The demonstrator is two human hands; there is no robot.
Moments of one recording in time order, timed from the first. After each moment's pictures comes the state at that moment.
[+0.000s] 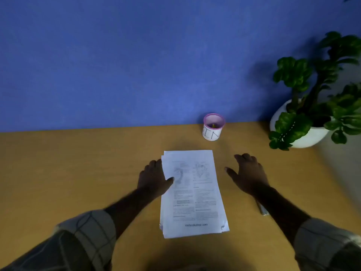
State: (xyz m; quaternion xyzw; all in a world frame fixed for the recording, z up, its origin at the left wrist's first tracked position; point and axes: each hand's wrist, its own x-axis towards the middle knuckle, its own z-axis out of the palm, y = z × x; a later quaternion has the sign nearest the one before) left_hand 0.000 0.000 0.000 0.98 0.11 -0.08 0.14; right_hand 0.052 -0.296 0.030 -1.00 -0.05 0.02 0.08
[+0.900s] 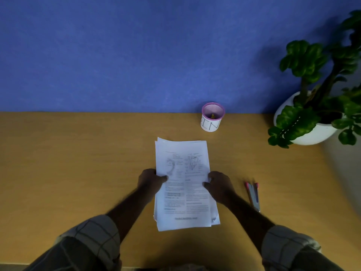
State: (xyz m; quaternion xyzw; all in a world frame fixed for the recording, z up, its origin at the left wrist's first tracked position) left_hand -0.014 -0.027 -0.043 0.80 0.38 -0.11 0.45; right_hand 0.026 -0.263 -0.032 -0.93 0.00 0.22 0.29
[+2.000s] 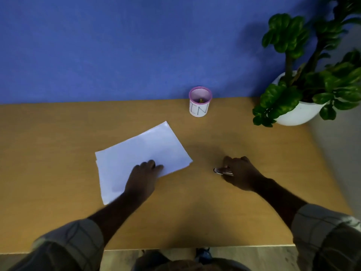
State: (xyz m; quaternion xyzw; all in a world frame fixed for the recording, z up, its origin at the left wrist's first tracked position) left_hand -0.059 -0.045 -0.029 1.00 -0.08 -0.06 0.00; right_hand 0.037 -0.379 -0.025 -0.94 -0.28 0.15 0.11
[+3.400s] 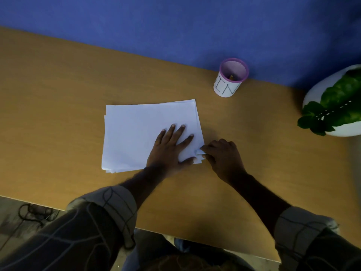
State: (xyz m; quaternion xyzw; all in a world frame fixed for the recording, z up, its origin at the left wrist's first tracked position) left_hand -0.023 -0.090 -0.111 1.00 -0.02 -0.02 0.09; right_hand 0.047 -0.296 -0.049 -0.91 -0.40 0.01 0.11
